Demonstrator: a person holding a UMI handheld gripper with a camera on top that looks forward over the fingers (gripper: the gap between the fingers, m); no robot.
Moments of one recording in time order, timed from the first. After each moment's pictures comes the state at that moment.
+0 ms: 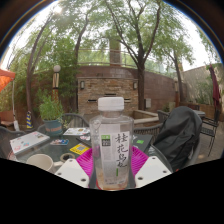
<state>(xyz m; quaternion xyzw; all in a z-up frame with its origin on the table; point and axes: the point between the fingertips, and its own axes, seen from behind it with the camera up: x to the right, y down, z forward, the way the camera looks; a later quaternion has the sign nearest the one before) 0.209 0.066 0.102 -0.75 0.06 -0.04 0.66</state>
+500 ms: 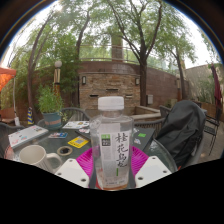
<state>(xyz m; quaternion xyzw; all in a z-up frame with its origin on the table) 0.212 0.075 0.070 -0.76 0.05 -0.03 0.64</state>
